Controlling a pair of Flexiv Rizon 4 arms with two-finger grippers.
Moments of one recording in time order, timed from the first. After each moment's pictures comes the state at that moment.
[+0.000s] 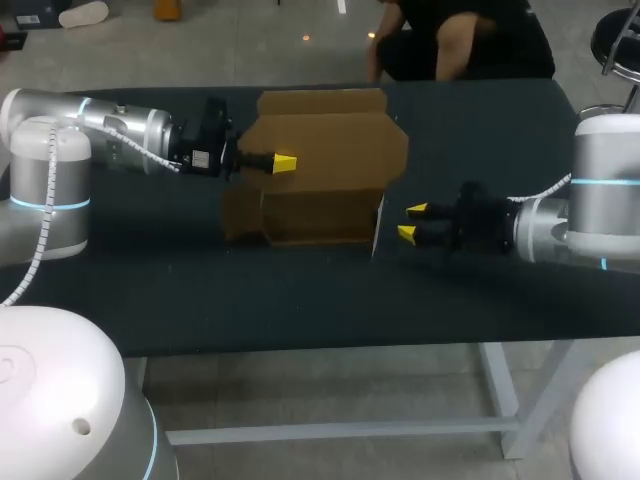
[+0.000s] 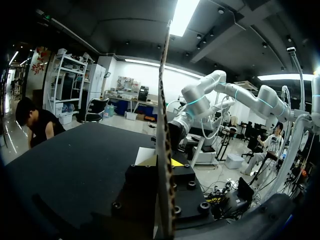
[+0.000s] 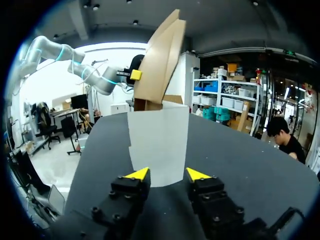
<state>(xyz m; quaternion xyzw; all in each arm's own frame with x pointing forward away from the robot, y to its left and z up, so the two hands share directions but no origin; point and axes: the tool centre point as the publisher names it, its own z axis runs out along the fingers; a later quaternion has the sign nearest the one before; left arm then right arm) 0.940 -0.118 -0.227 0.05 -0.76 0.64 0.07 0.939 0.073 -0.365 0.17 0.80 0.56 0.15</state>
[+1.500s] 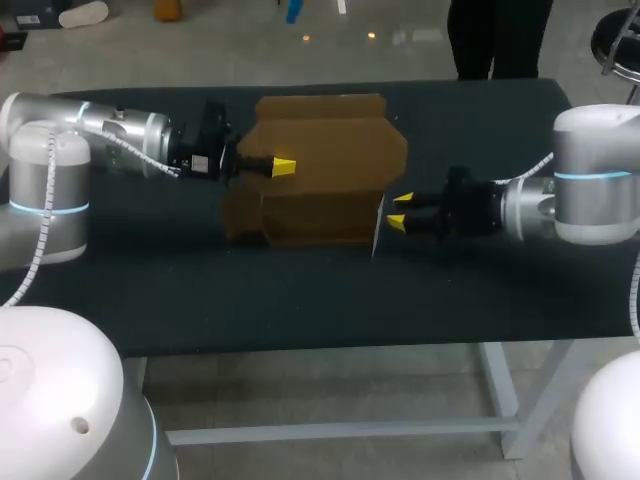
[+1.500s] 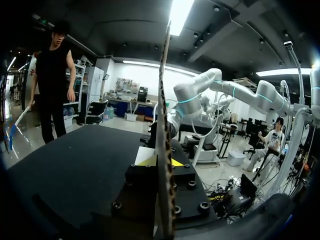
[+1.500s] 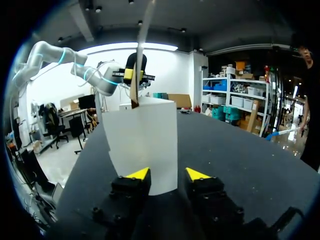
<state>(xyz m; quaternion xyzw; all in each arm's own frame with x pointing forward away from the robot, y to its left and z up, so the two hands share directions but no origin) 0.937 -0.116 -0.231 0.04 -0.76 0.64 0.06 0.966 0.090 -0.370 0.14 0.81 0.56 0.11</state>
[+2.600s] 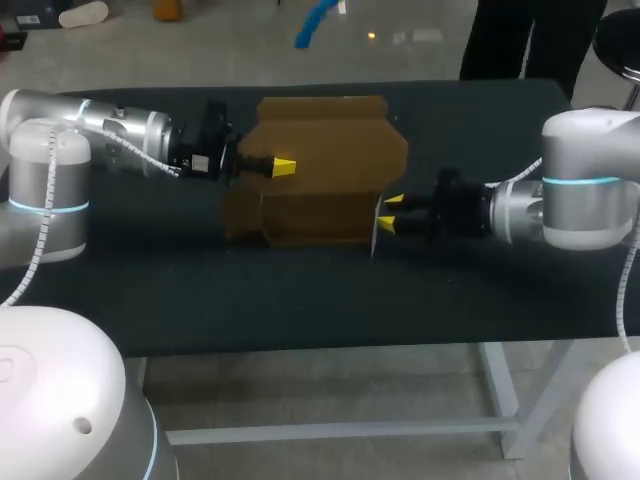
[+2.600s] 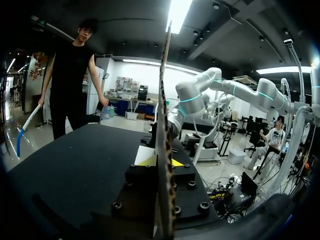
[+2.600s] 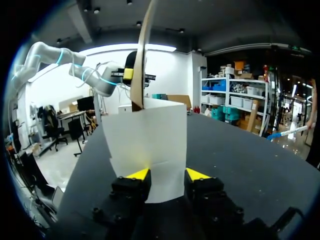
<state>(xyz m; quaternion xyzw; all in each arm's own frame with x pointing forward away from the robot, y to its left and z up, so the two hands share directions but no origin) 0.937 -0.116 -0.232 0.04 -0.77 0.64 0.05 0.961 0.108 -0.370 0.15 0.80 0.57 0.11</state>
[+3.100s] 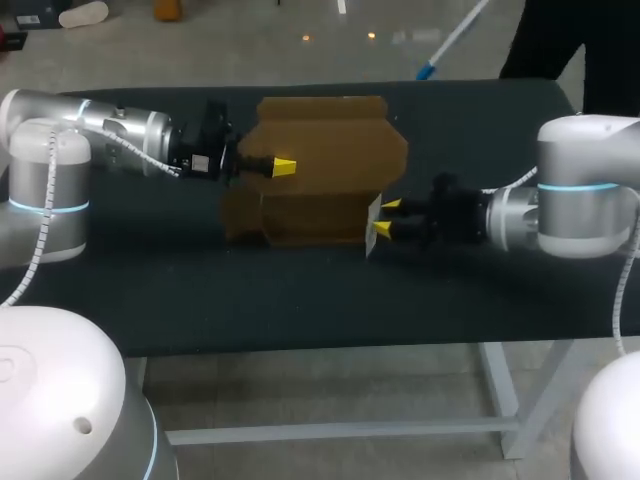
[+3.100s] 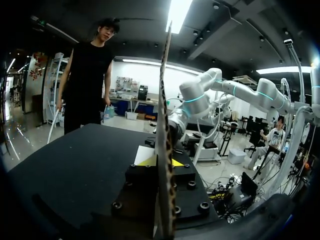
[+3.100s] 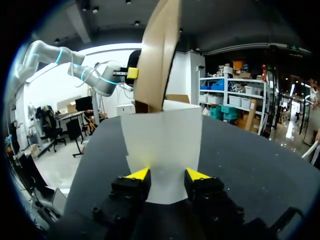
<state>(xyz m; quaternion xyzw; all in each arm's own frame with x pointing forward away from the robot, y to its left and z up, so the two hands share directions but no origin) 0.937 -0.117 -0.231 0.04 -0.77 0.64 0.06 0.948 0.115 -0.368 0.16 0.80 0.56 0.12</state>
